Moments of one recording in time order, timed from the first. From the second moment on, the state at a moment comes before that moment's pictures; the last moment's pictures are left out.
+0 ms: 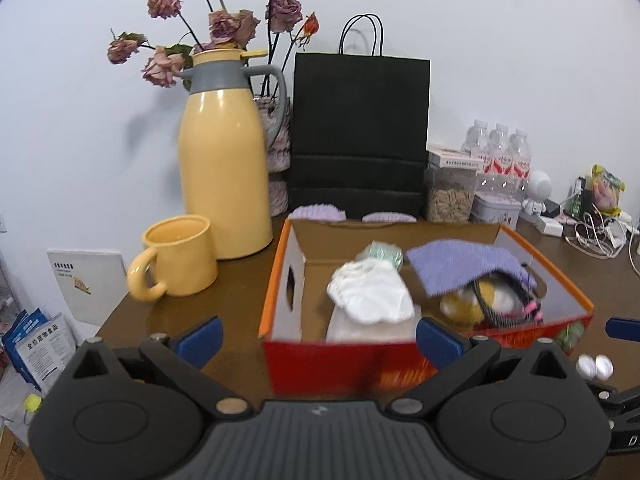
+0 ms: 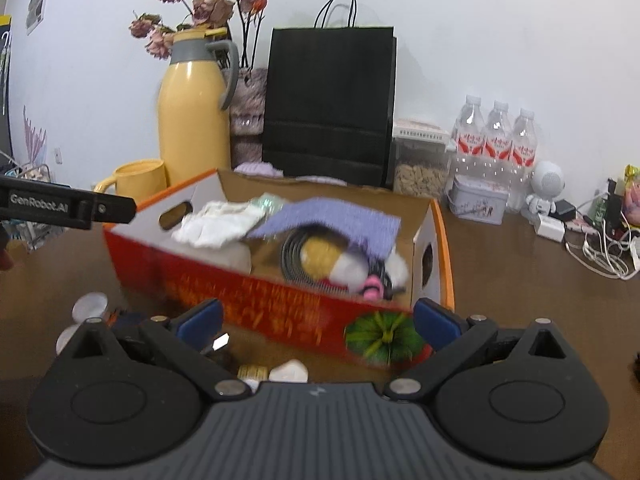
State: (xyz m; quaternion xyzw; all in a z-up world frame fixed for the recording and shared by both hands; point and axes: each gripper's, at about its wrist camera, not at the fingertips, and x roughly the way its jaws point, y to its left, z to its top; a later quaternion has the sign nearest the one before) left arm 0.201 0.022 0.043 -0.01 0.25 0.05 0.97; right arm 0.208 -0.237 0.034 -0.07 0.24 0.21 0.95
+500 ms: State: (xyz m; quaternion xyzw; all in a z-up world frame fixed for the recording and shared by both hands) left arm 0.138 0.045 0.003 0.00 0.30 0.06 0.95; right arm 0.162 -0.242 -0.006 -0.10 0.29 0.22 0.92
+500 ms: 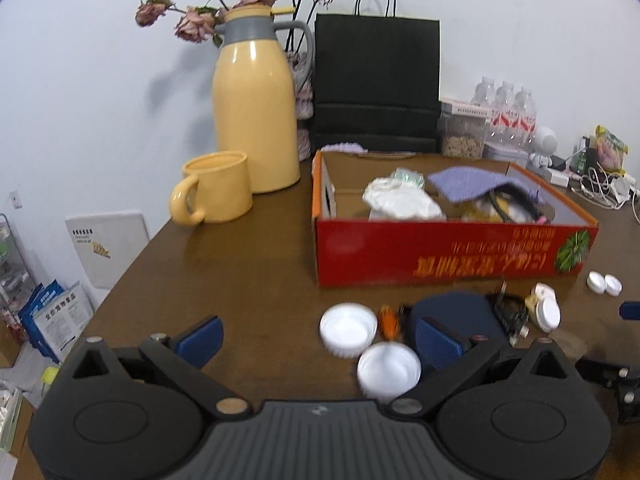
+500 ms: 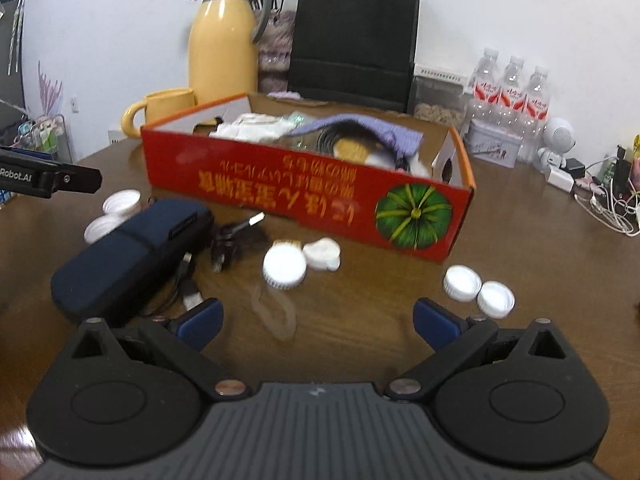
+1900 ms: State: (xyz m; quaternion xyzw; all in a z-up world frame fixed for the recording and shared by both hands) left arm 0.126 0.028 0.005 -0.01 0.26 -0.01 0.97; right arm 0.150 -0.238 0.015 -0.07 0.25 0.27 0.93
